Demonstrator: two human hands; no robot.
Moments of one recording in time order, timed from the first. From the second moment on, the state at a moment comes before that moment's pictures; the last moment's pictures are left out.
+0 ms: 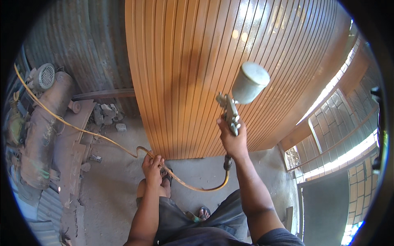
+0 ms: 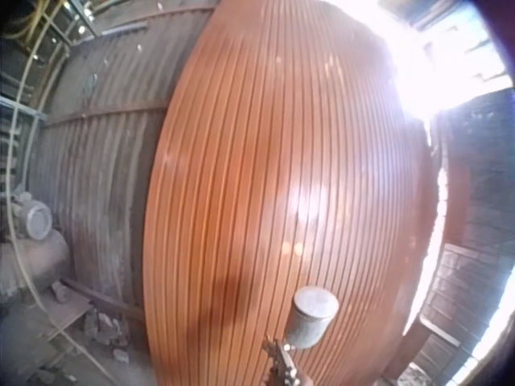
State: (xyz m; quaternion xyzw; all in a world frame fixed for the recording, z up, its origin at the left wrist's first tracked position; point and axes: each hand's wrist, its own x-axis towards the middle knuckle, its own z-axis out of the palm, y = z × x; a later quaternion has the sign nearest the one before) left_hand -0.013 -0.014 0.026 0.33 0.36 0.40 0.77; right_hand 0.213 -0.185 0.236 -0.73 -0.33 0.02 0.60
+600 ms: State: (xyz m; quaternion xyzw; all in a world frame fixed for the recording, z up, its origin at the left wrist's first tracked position) left_hand -0.048 -0.009 0.040 0.26 0.28 0.48 0.79; right_hand 0.233 -0.146 0.346 -0.65 -0.37 -0.08 0.66
